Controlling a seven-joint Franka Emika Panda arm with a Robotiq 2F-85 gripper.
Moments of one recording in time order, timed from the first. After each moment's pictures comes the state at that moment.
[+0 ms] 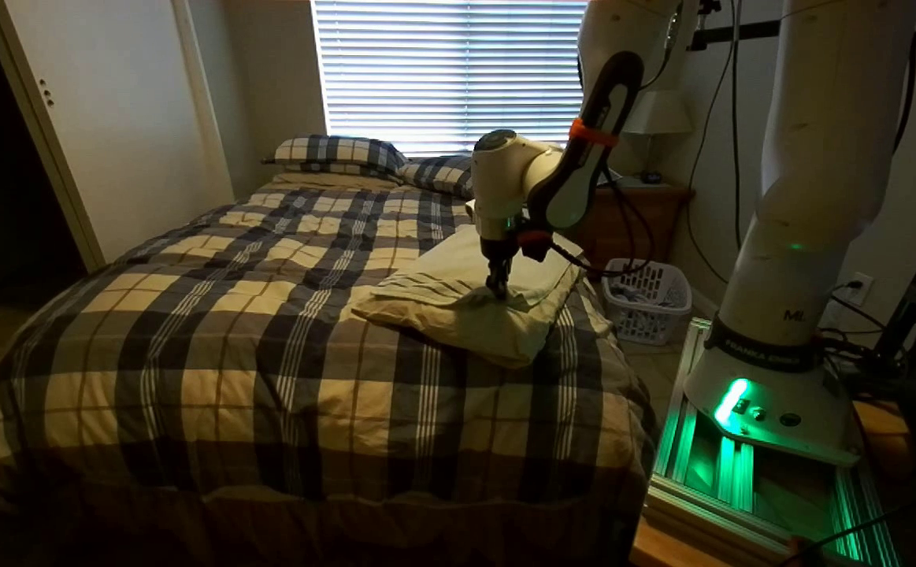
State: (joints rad) arm -0.10 0.17 -0.01 -2.56 -0.79 2.73 0.41
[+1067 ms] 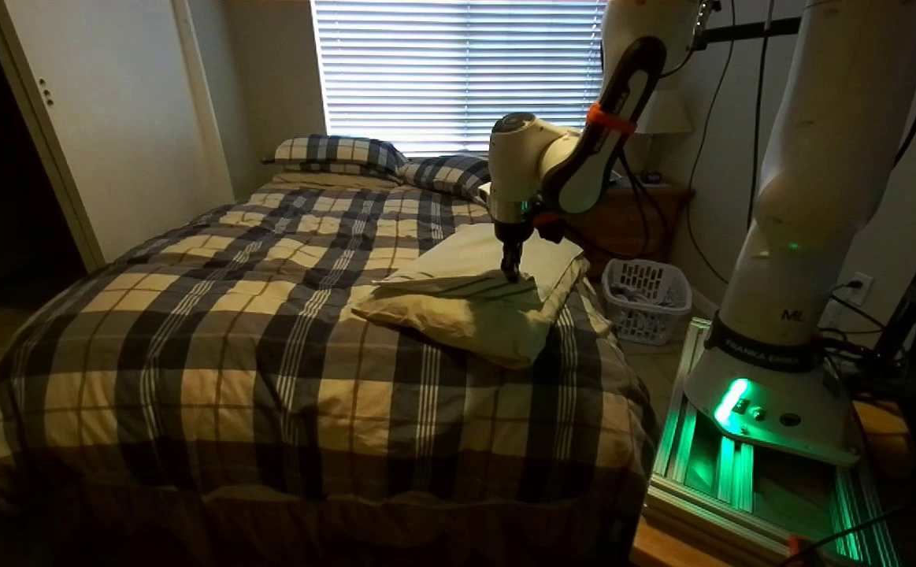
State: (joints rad) arm -0.13 0.08 -0.05 -2.61 -0.81 2.73 0.28
